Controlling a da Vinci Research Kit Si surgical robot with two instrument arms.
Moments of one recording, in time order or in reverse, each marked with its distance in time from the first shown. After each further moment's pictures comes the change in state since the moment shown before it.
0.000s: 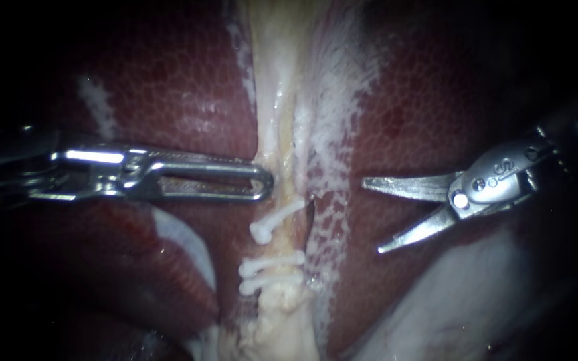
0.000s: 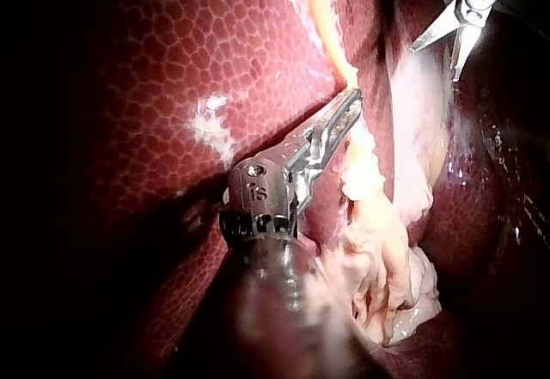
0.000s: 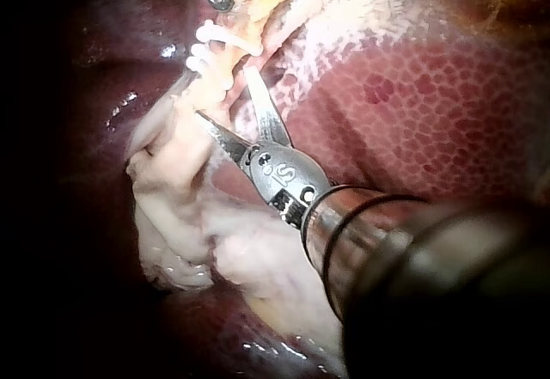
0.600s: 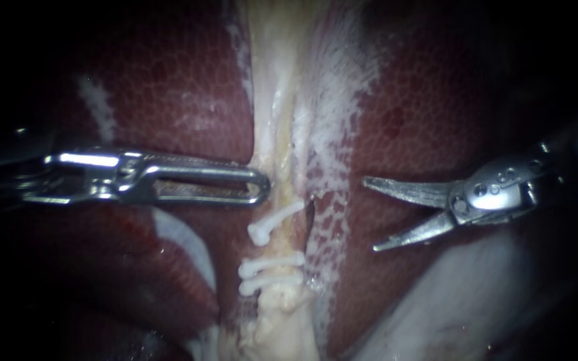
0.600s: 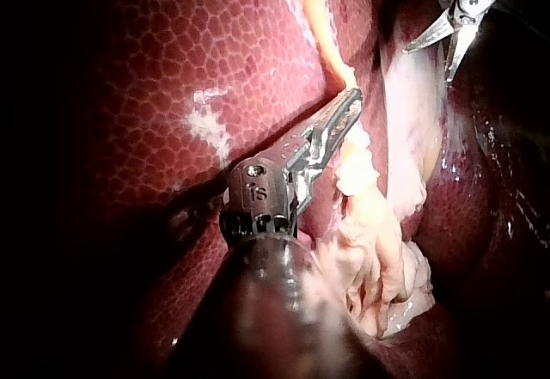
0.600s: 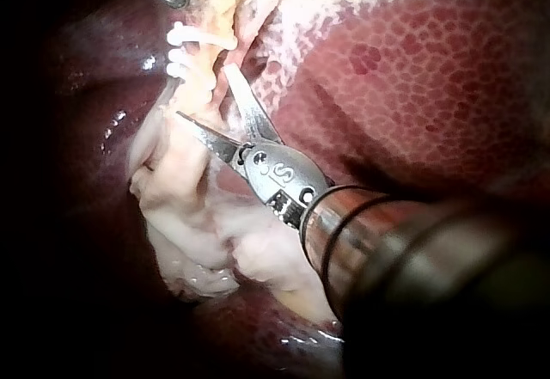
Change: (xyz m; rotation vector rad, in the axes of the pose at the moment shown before) right arm -0.002 -0.001 0.001 0.176 -0.037 0.158; left arm -0.001 -0.002 -0.002 0.007 0.003 -0.004
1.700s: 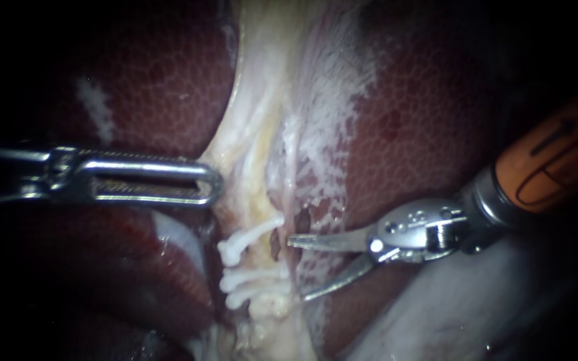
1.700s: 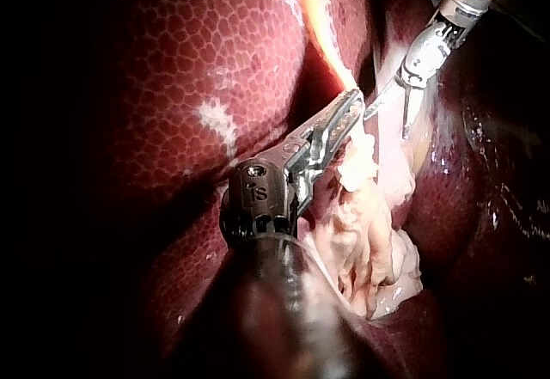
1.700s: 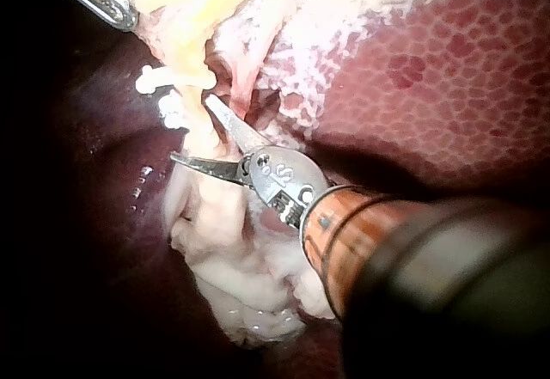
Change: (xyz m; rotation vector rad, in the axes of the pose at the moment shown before) right arm -0.002 -0.001 0.010 0.199 -0.088 0.119; left arm -0.004 -0.004 -0.006 0.022 -0.019 -0.022
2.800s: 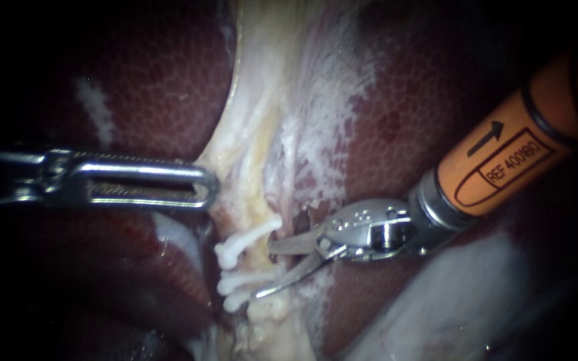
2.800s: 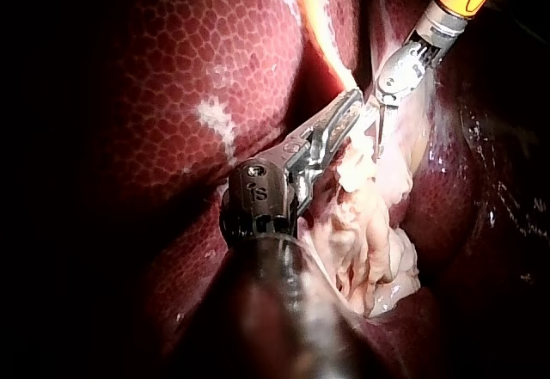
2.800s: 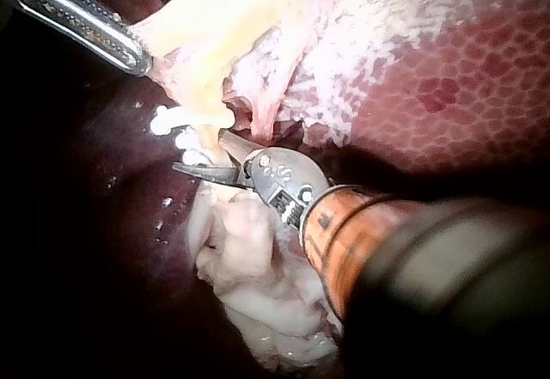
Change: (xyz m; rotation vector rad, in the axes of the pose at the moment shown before) right arm 0.001 0.001 0.005 0.094 0.008 0.056; left arm 0.000 0.000 0.000 0.001 -0.003 -0.001
